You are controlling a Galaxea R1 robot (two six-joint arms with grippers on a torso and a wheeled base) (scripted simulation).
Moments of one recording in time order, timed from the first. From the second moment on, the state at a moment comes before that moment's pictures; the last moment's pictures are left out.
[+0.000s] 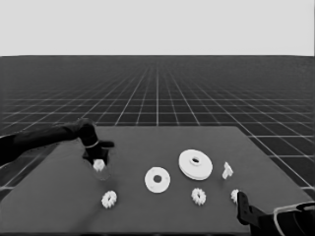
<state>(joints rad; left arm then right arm) 0.01 2.38 -1.48 0.15 1.45 -0.90 -0.35 1.76 -0.39 -0.70 -1.18 0.32</state>
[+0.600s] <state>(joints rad) -0.02 3.02 -1.79 0.15 1.52 -1.22 -0.35 1.76 -0.39 -0.70 -1.18 0.32</state>
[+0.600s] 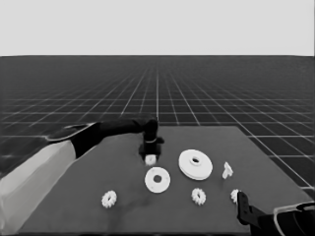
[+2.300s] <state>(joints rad) -0.02 3.06 -1.85 0.15 1.51 -1.20 -0.35 1.76 -0.39 -0.70 -1.18 0.32</state>
